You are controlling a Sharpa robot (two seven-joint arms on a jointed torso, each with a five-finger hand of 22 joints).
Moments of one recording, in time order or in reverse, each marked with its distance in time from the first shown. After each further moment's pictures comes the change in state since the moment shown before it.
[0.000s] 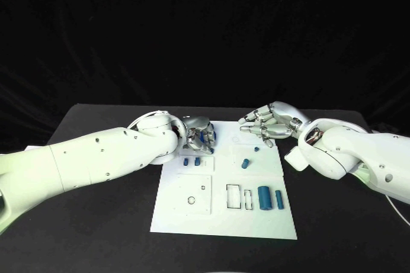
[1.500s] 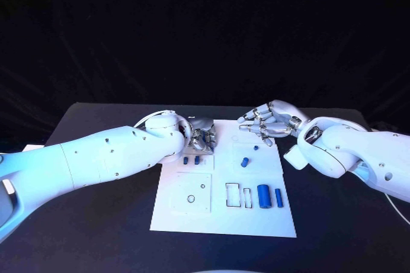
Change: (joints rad) left arm -0.006 0.050 -0.001 -0.034 -0.060 0.030 -0.041; left_hand 0.000 0.000 0.027 0.011 0.000 0.021 0.000 -0.023 -0.013 0.025 -0.004 -0.031 -0.017 0.023 -0.002 0.100 0.066 -0.015 0.028 0.000 0.192 0.169; right arm 0.000 -0.002 0.000 0.006 0.000 0.001 -0.001; right_hand 0.000 0.000 0.000 0.000 0.004 0.000 0.000 0.004 0.001 0.001 0.001 0.004 0.002 0.000 0.000 0.000 0.002 0.000 0.000 0.000 0.000 0.001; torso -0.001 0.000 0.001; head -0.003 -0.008
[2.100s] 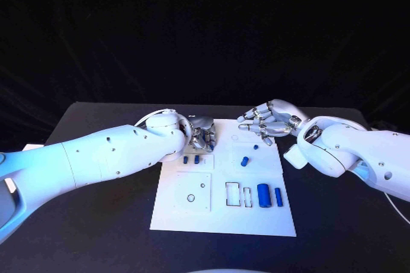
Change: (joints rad) left arm -0.001 0.010 0.003 -0.014 -0.003 0.006 -0.004; left_hand 0.040 0.021 0.072 -0.039 0.000 0.023 0.002 -0.009 -0.003 0.026 -0.005 -0.009 -0.001 0.004 -0.004 0.024 0.010 -0.012 0.002 -0.002 0.052 0.049; right arm 0.000 0.000 0.000 0.001 0.000 0.000 0.000; right_hand 0.000 0.000 0.000 0.000 0.000 0.000 0.000 0.000 0.000 0.000 0.000 0.000 0.000 0.000 0.000 0.000 0.000 0.000 0.000 0.000 0.000 0.000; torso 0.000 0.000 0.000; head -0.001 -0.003
